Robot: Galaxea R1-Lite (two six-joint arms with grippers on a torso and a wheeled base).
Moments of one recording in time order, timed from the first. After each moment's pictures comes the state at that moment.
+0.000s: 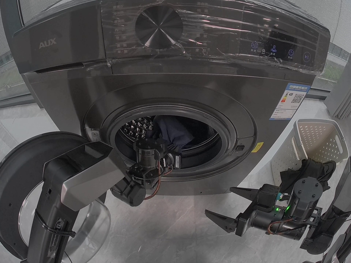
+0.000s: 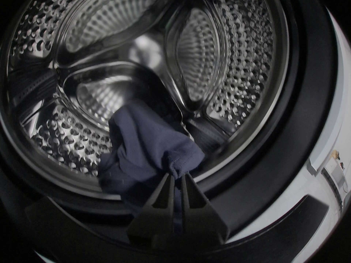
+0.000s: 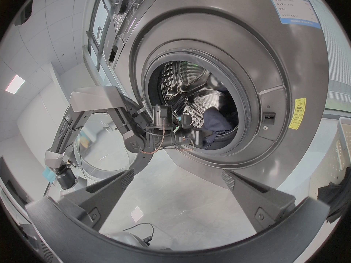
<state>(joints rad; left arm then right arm) -0.54 2.53 -1.29 -1.13 0.10 -0.06 0.76 1.89 -0.14 -1.54 0.04 0.14</state>
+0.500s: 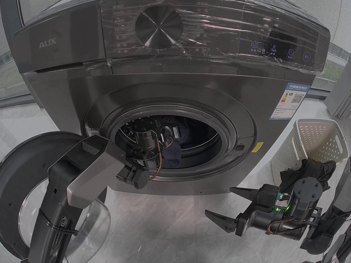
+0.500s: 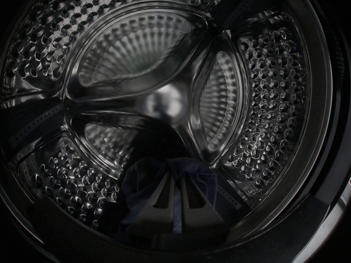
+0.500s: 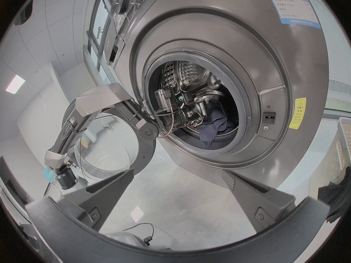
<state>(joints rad) -0.50 2.59 -1.59 -1.17 0.17 -0.11 0.76 1.89 -0.14 -1.54 0.04 0.14</state>
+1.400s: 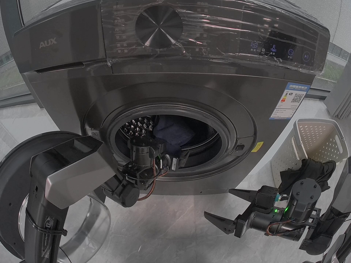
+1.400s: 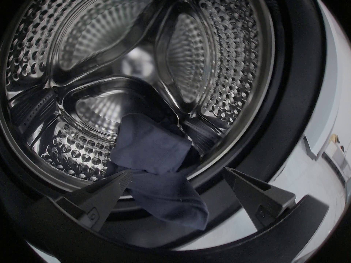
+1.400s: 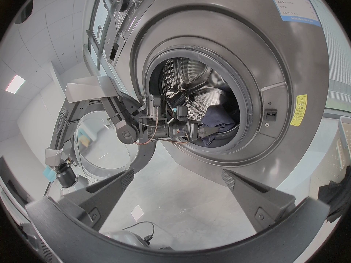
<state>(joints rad) -0.54 2.43 -1.18 -1.11 0.07 0.05 0.77 1.90 -0.14 -1.54 0.04 0.14</state>
